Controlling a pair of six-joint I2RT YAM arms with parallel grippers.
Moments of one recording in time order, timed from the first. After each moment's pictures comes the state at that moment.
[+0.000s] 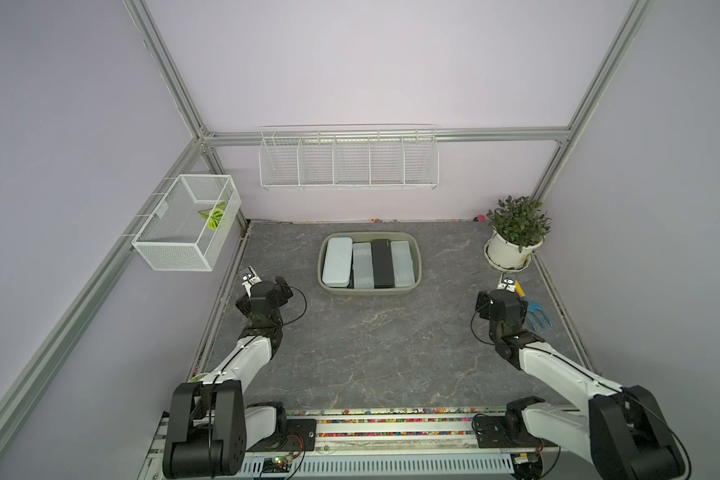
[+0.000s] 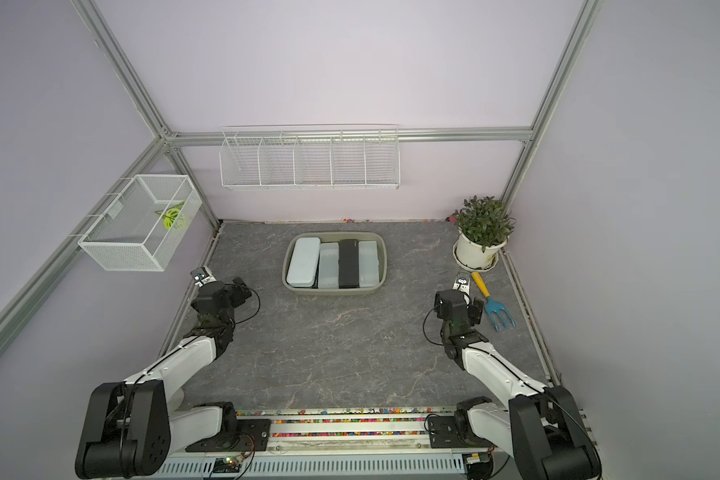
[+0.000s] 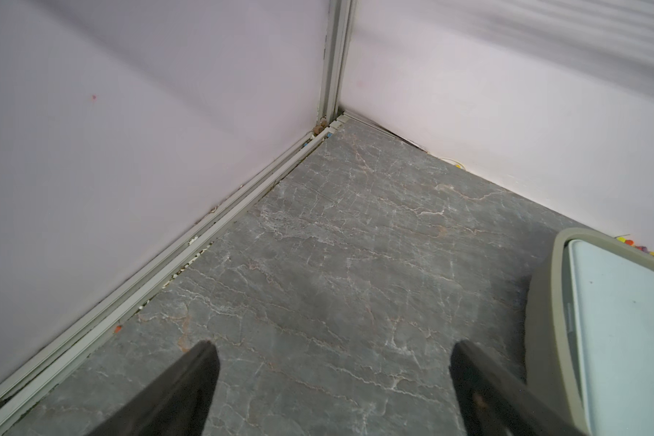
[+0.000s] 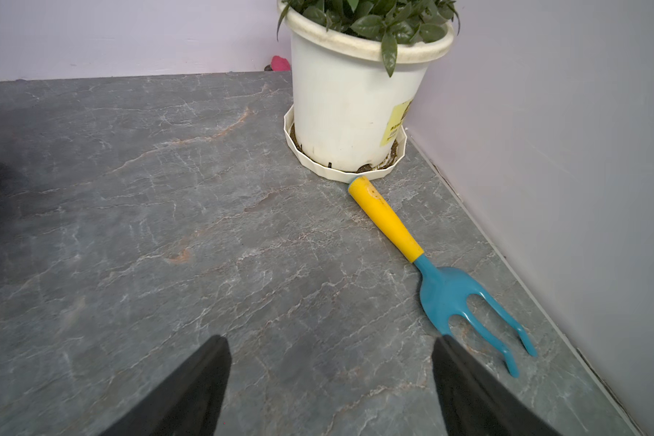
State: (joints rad) left arm -0.02 1.23 0.45 0.38 -0.37 -0.32; right arm 0.23 1.17 0.41 0.23 0.56 0.15
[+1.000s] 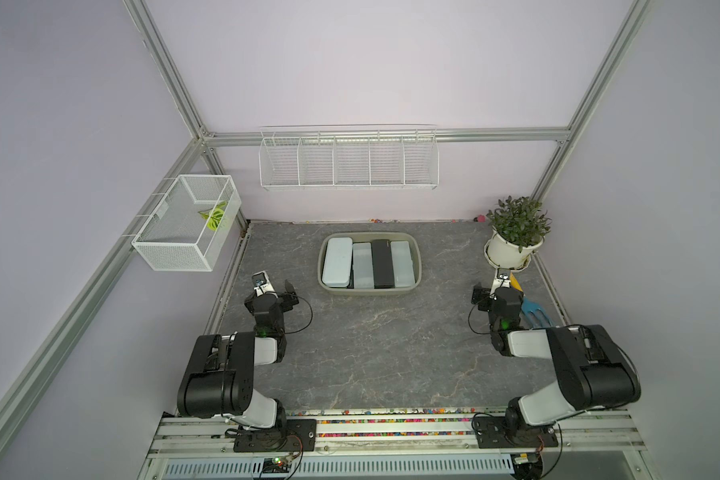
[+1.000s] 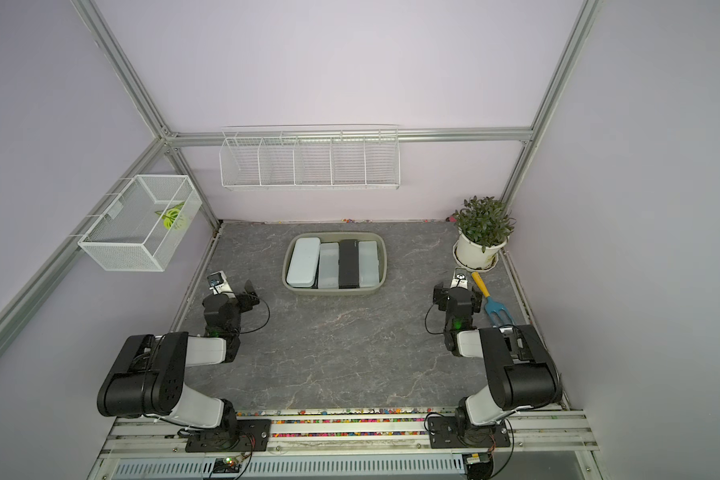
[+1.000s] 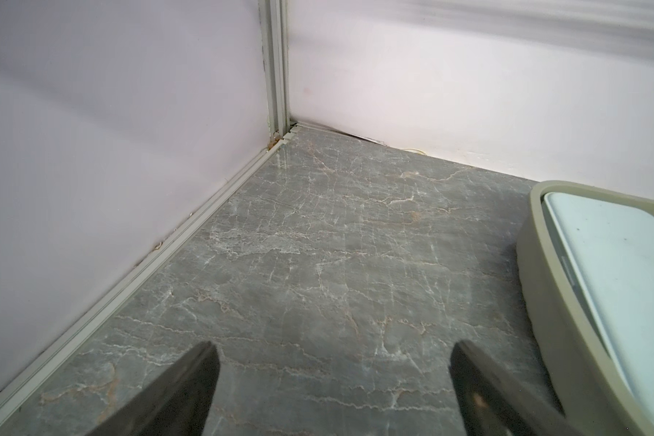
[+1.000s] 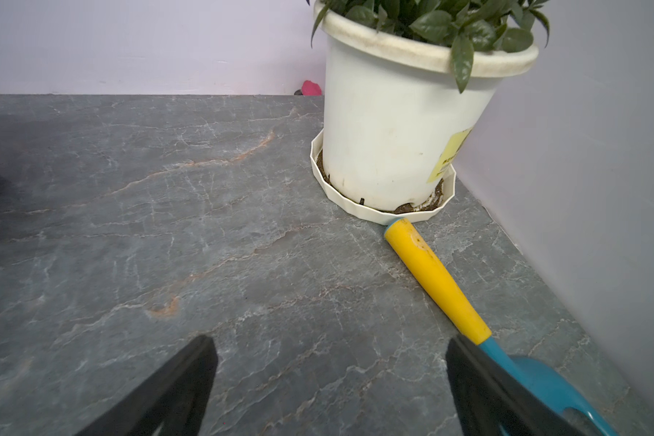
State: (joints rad) left arm 0.00 1.52 0.33 0.94 -0.21 -0.13; right arm 0.08 1.54 0.38 0.76 0.34 0.02
